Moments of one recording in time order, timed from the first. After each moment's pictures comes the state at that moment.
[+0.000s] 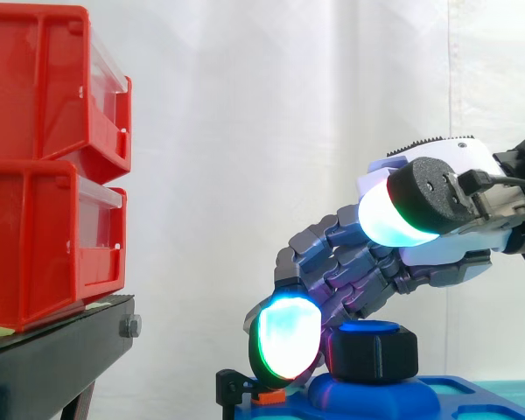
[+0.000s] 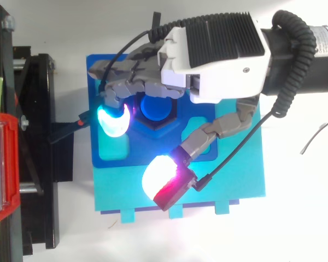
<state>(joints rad) 0.02 -2.25 -1.16 -2.97 -1.65 -0.85</state>
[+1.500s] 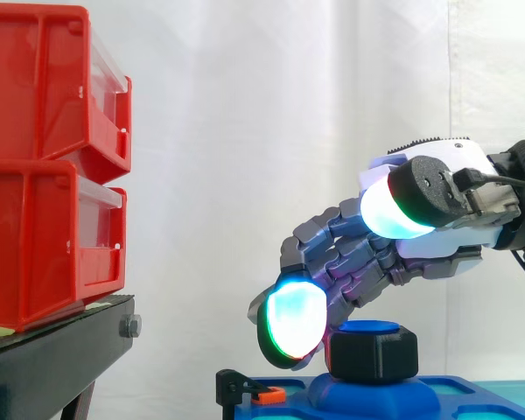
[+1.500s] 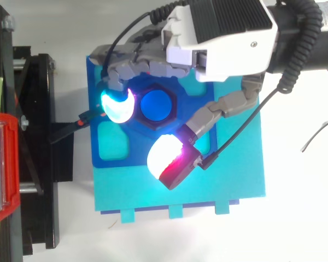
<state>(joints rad) -0.02 -2.25 -1.17 -2.94 -1.72 -0.86</state>
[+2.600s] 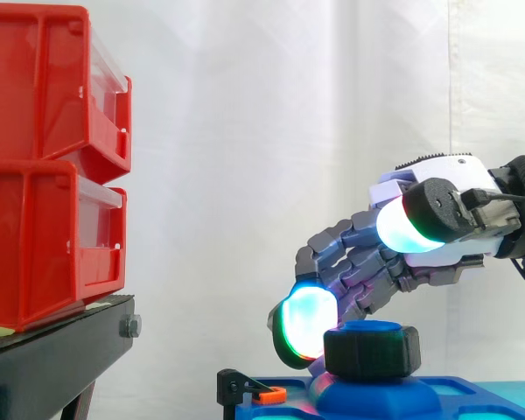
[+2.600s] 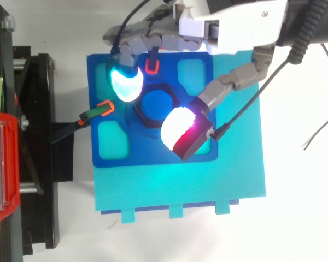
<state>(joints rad) -0.08 -2.25 -1.18 -2.94 -1.79 -0.88</state>
